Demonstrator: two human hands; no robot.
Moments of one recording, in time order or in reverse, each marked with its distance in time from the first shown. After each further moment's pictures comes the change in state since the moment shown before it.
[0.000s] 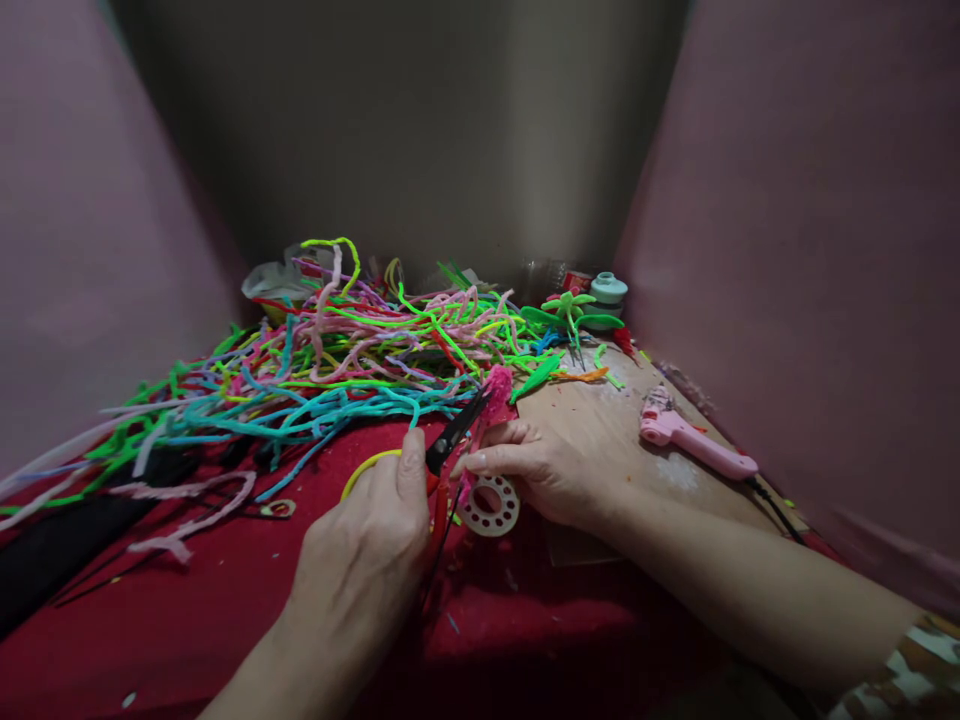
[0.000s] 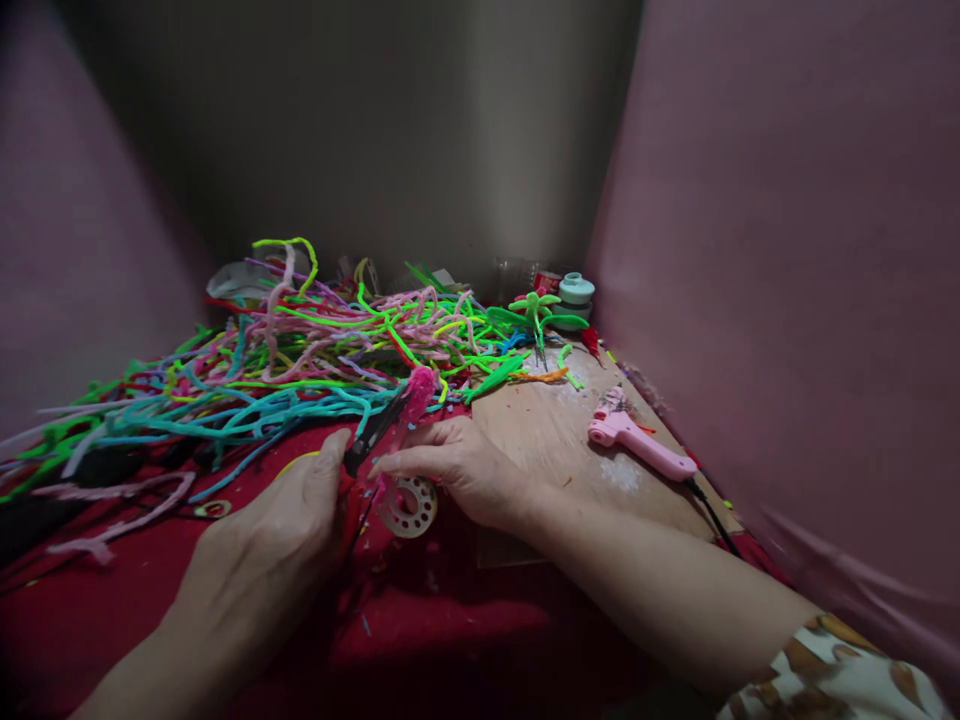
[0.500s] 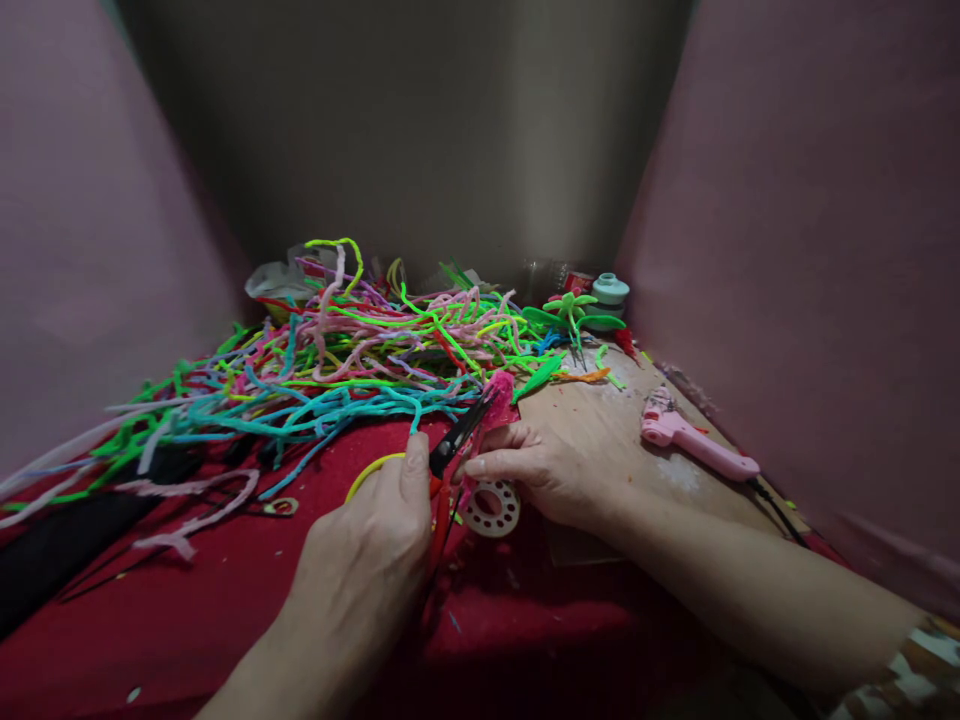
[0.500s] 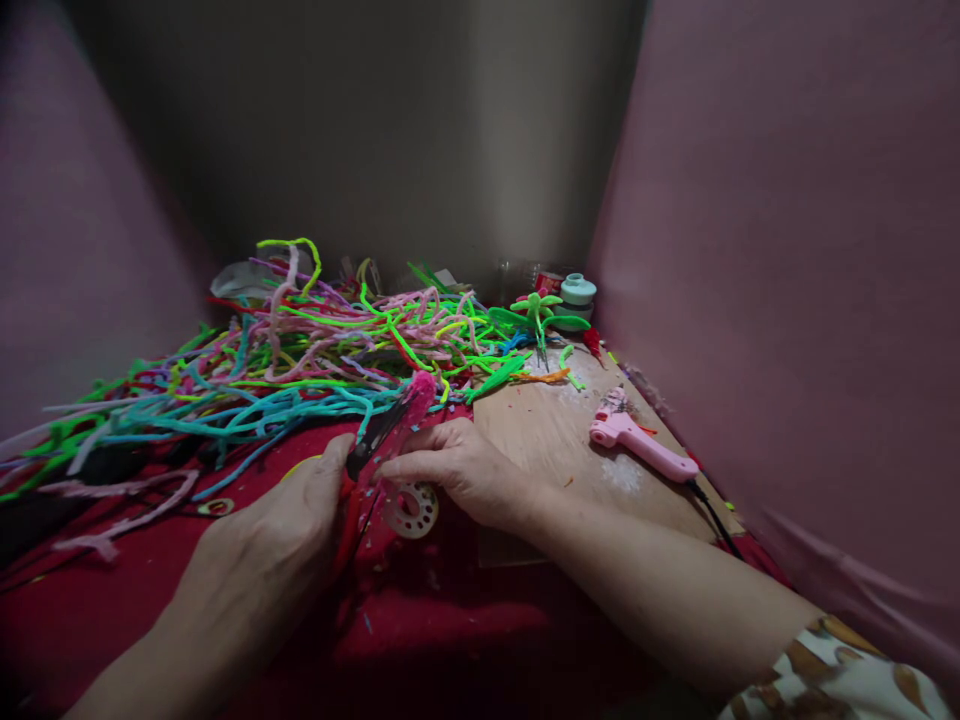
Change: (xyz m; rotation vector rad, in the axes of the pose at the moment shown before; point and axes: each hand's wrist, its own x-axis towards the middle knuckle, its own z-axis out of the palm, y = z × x) left_hand -0.003 -0.002 -0.002 -0.086 0.031 0.033; right_hand -0.002 0.000 0.000 -0.040 0.020 0.030
